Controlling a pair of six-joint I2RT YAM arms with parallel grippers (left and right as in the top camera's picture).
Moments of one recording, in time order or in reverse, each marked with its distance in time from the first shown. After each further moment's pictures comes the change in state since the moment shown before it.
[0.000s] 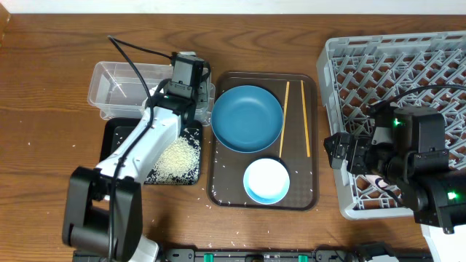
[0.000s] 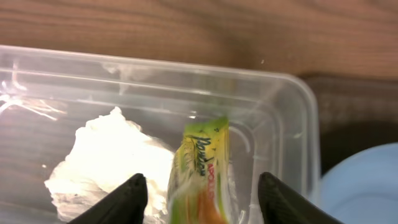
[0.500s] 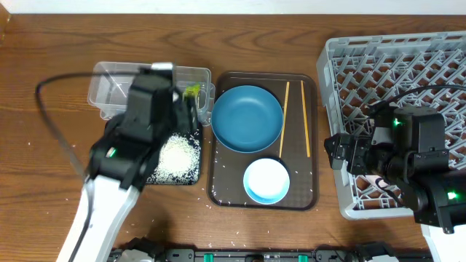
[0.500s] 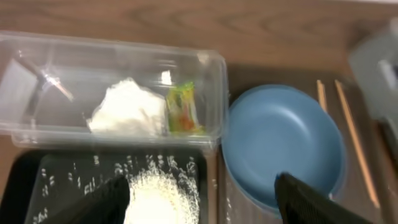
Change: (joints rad) left arm -0.008 -0.581 0.000 -0.459 0.178 -0.016; right arm 0.000 -0.001 0.000 0.000 0.000 -0.028
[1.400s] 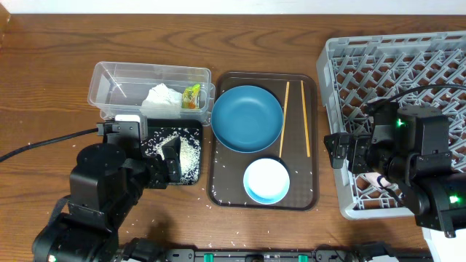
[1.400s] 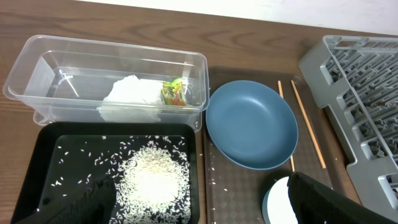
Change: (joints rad) left arm 0.000 -0.364 0.000 -0.214 0.052 -0.004; right arm 0.000 -0.013 0.000 0.048 0.000 -0.068
